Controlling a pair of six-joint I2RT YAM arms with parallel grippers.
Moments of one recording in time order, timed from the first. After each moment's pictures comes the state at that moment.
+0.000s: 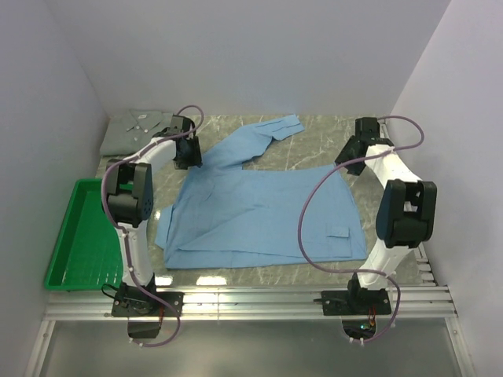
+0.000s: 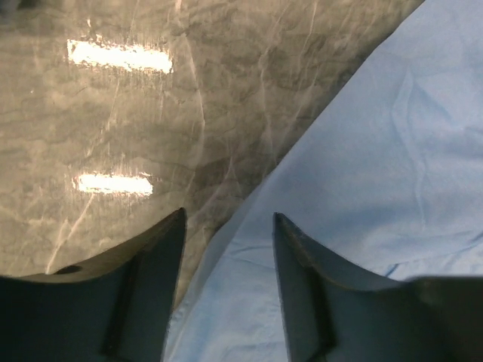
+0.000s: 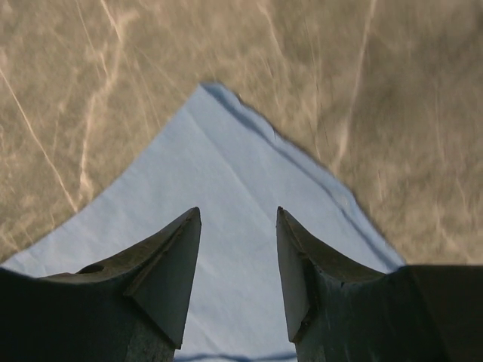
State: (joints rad) left arm -0.18 2.07 1.56 -0.49 -0.05 -0.34; right arm -0.05 1.76 1.33 -0.57 0.08 0.56
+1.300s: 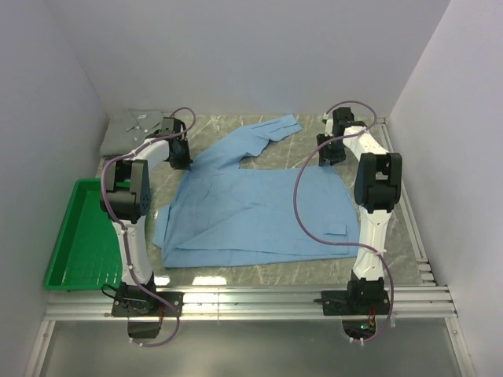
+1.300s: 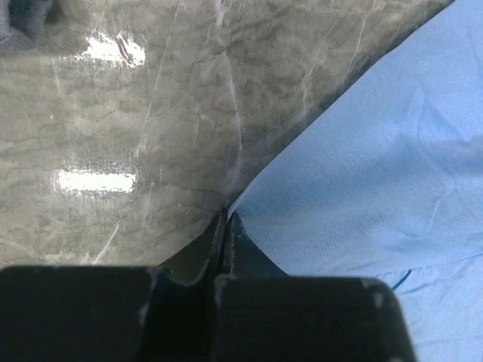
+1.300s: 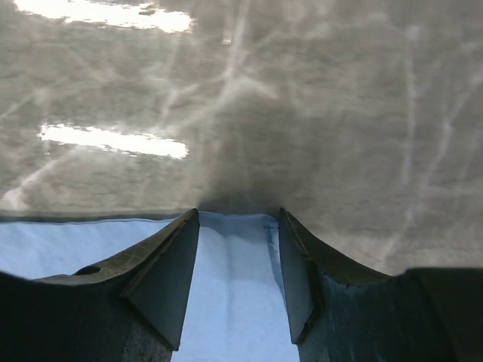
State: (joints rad) left arm -0.11 2.12 1.56 -0.45 0.05 -0.31; right arm 0.01 2.29 1.86 -0.72 -0.10 -0.07
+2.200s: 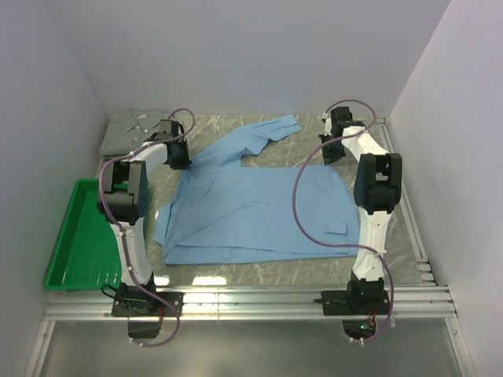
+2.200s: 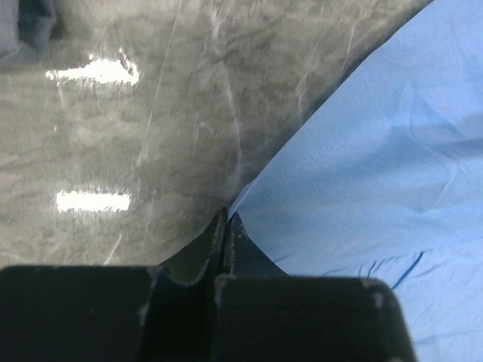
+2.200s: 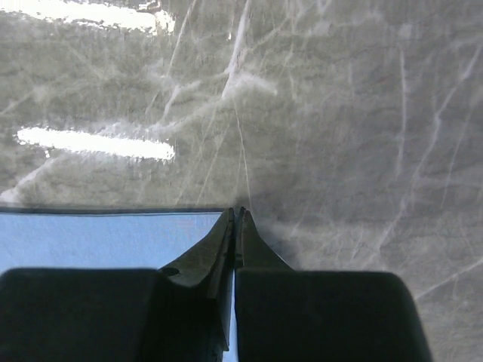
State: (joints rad) left arm -0.09 2.10 1.50 -0.36 0.07 -0.29; right arm 0.03 2.27 1.85 -0.72 -0.04 -0.08
